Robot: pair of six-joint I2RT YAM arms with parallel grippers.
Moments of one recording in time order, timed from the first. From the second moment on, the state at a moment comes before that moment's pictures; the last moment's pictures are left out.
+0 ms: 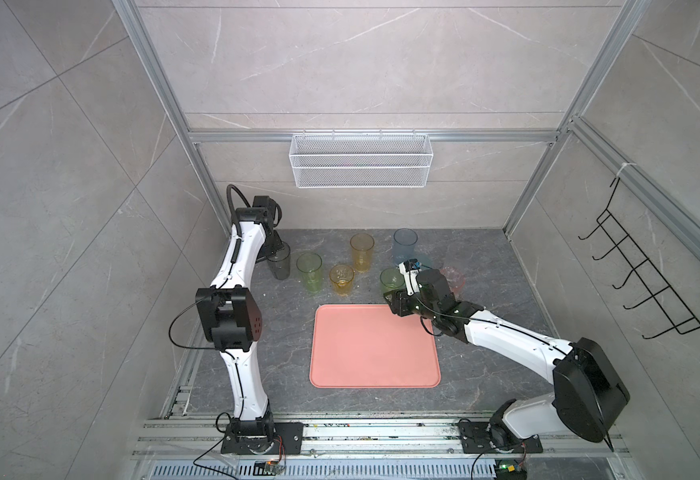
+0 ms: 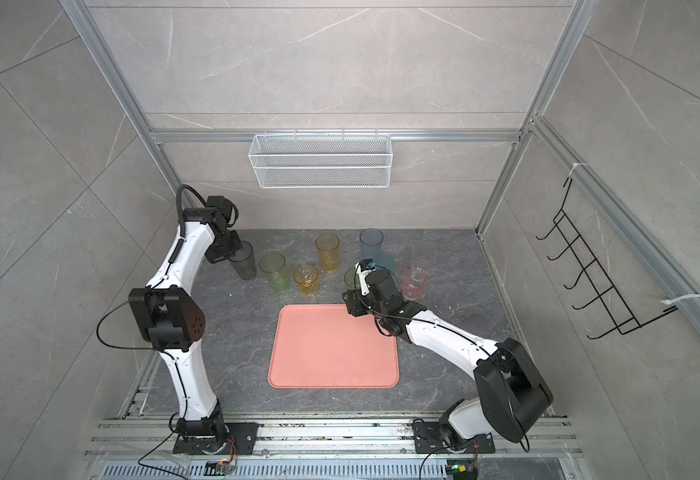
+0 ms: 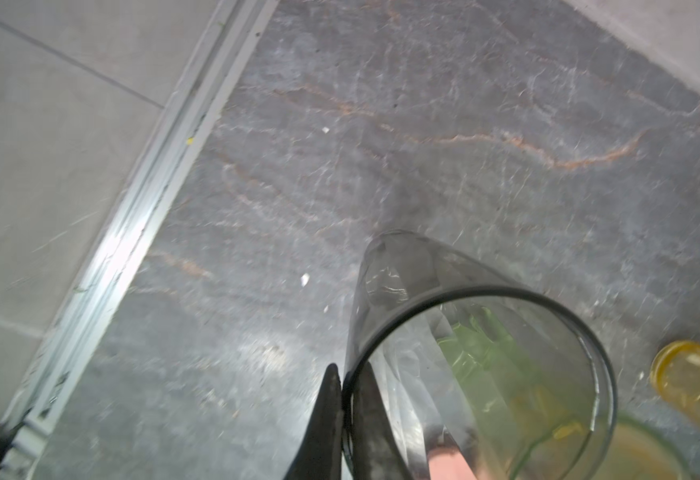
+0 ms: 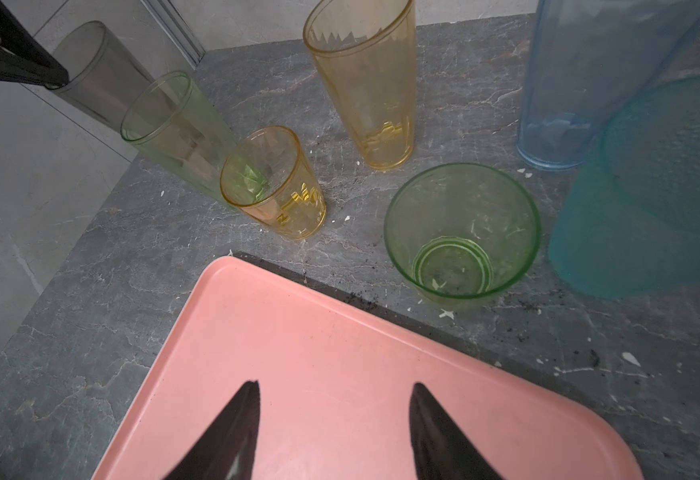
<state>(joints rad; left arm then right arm) -0.04 2.01 2.04 -1.26 -0.26 -0.50 0.62 1.45 0.90 -0.04 -0.06 0.37</state>
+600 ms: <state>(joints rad) -0.04 1.60 1.75 -1.36 -0.20 -0.43 0.62 1.49 0.91 -0.05 -0.04 0.37</state>
